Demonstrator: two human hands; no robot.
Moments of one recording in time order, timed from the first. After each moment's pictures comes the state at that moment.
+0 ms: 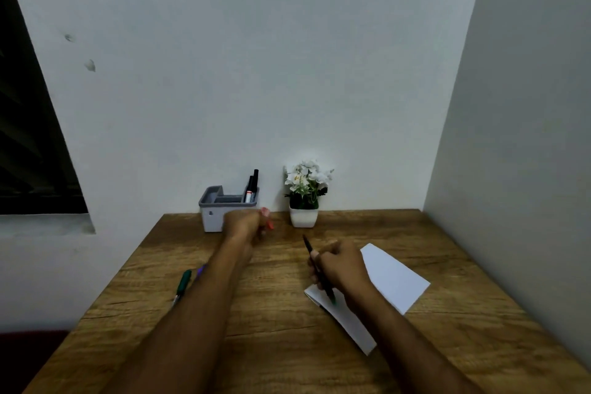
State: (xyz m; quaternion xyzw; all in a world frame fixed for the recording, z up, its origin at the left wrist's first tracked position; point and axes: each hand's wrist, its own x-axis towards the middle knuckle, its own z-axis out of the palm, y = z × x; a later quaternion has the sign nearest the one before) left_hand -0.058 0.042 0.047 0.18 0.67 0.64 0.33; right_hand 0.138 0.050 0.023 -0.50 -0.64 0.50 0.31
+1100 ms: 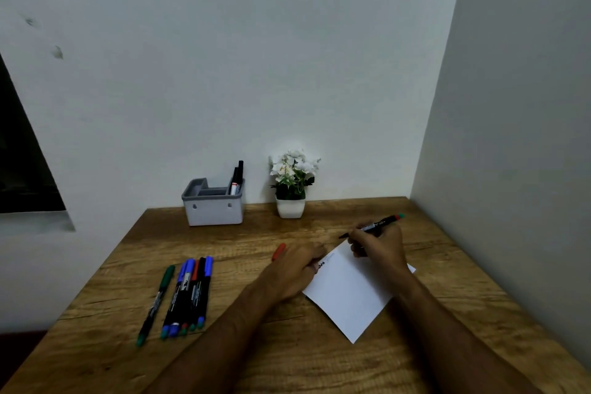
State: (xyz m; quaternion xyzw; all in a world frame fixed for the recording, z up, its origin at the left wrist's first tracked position) left_hand 0.031 0.037 -0.018 0.73 0.64 0.23 0.09; right_hand 0.215 0.110 0.005 -0.44 -0.58 0.45 0.51
